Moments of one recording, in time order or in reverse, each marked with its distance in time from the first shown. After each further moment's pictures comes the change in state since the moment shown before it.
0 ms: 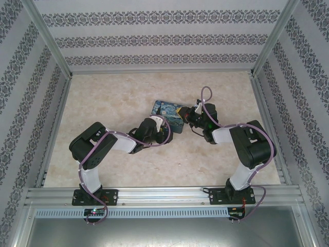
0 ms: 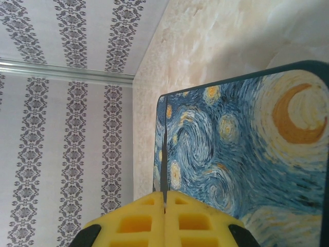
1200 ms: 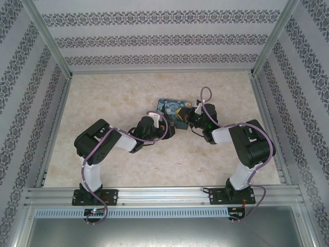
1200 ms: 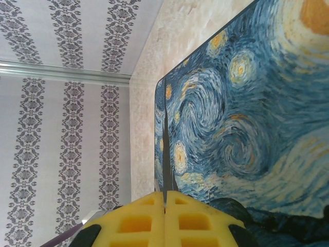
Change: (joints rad) left arm 0.041 0.065 0.003 0.207 0.141 -0.260; right arm -0.005 0.012 0.000 -0.001 0.000 0.000
